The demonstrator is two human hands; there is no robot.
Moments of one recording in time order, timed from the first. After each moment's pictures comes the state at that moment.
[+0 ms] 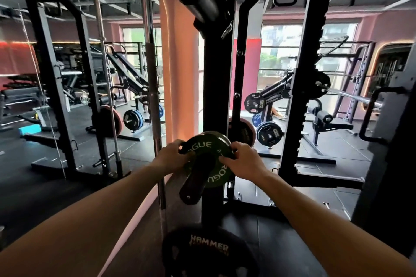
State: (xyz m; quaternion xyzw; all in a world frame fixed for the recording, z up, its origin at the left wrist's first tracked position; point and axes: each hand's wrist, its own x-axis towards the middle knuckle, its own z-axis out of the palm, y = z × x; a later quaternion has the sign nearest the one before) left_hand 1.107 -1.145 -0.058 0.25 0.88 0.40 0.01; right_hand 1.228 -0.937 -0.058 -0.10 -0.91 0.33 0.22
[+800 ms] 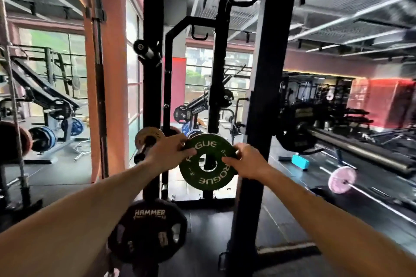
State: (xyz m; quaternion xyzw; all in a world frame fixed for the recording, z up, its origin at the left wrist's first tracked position) left_hand 1.397 -1.164 0.000 0.50 0.80 0.33 -0.09; right_hand 1.594 -0.996 0.000 -0.22 -0.90 0.26 0.27
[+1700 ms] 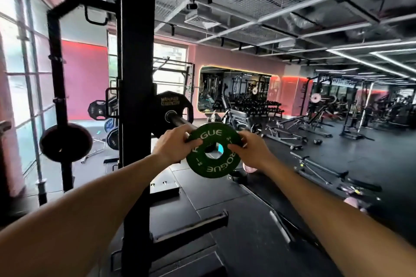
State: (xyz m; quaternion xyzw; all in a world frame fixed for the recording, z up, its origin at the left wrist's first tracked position) left_hand 1.794 -0.874 0.020 0.59 0.69 0.41 -0.06; right_hand 2.015 -0.765 0.025 -0.35 -0.85 0.14 0.36
